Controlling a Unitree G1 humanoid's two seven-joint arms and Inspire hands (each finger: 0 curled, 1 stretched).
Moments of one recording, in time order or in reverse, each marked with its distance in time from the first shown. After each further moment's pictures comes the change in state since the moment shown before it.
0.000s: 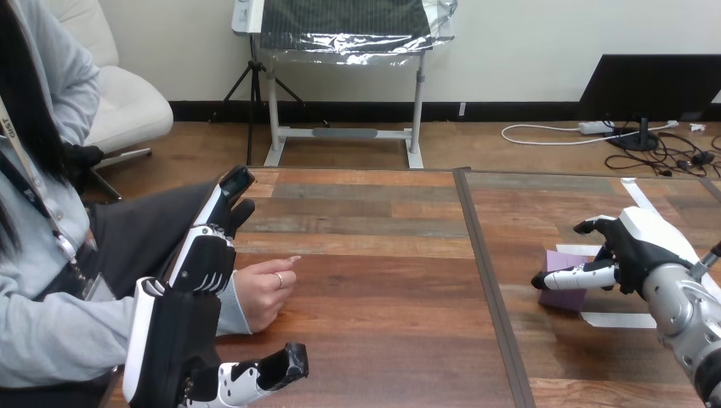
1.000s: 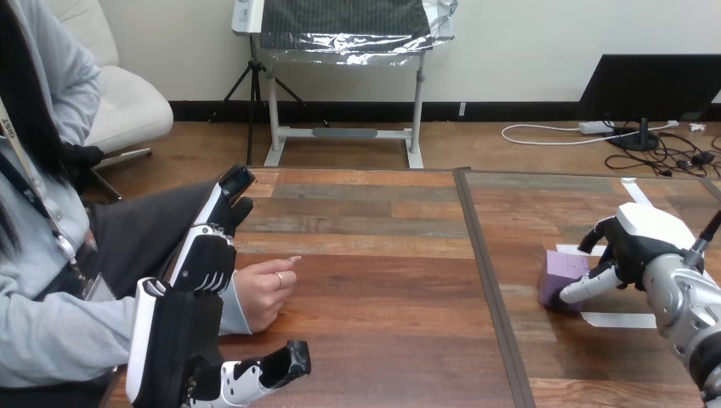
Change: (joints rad) left arm 0.000 -0.019 -0.001 0.000 0.013 -0.003 0.018; right arm -0.044 0.000 0.086 0.000 -0.103 0.097 0.013
